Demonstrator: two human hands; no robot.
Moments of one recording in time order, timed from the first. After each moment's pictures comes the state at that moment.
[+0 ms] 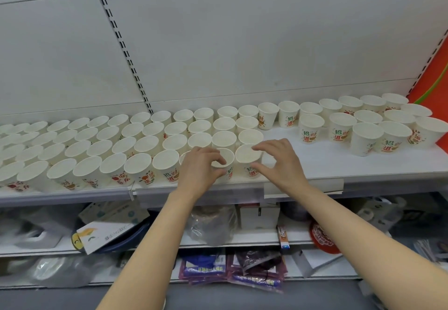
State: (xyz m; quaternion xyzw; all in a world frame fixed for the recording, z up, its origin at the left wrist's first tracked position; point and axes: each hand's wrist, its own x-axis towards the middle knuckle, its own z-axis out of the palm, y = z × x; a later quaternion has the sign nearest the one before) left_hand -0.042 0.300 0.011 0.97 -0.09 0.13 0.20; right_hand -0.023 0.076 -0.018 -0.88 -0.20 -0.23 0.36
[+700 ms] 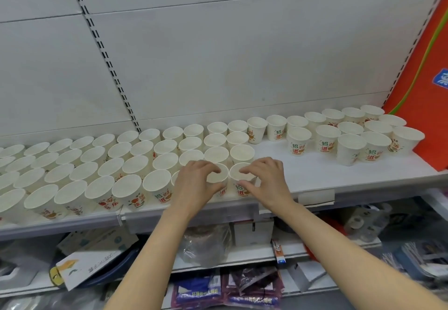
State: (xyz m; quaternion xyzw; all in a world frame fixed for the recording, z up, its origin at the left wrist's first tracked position) left_hand -0.033 0.302 0.010 0.96 -0.13 0.17 0.19; right_hand -0.025 0.094 -0.025 -0.90 -0.19 -0.26 0.29
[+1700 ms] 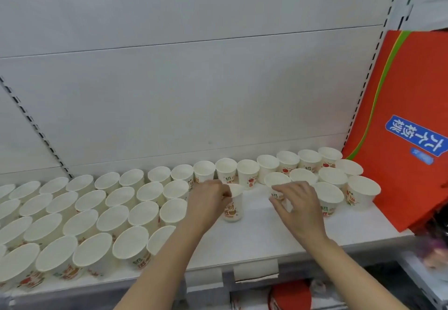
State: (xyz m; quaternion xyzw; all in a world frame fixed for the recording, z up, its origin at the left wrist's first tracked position) left_hand 0.082 0.101 0.021 0.97 -0.18 0.14 0.12; right_hand 0.043 -0.130 -0.015 -0.89 -0.09 -0.39 0.20
